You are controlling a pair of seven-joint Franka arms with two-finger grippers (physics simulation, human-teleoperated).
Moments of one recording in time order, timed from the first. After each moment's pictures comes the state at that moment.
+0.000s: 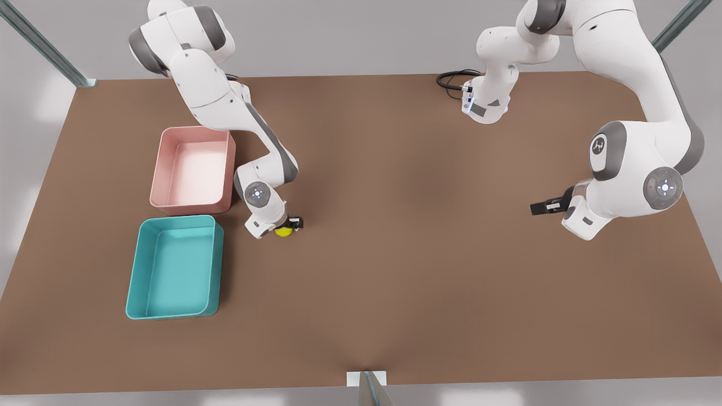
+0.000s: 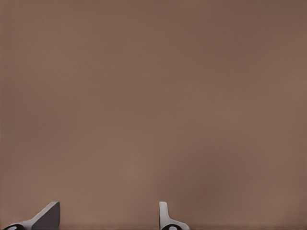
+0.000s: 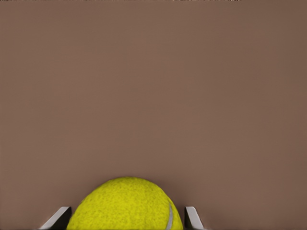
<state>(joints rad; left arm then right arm) -0.07 0.32 0.03 -1.40 -0.07 1.42 -0.22 0.42 0.51 0.05 -2.12 0.04 2.59 0.46</state>
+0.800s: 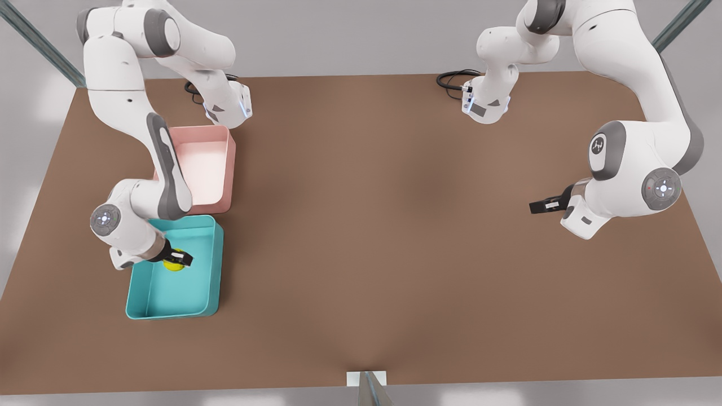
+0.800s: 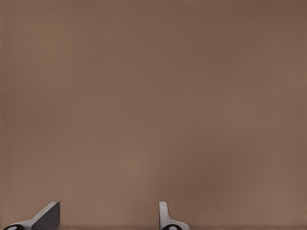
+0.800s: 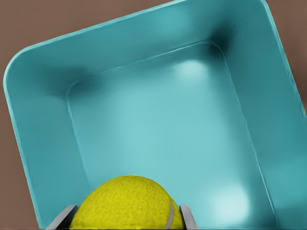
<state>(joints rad) -0.08 0.32 0.03 -1.40 -0.07 1.40 -0.24 -0.06 0.43 -0.01 -1.88 0.04 2.34 0.13</state>
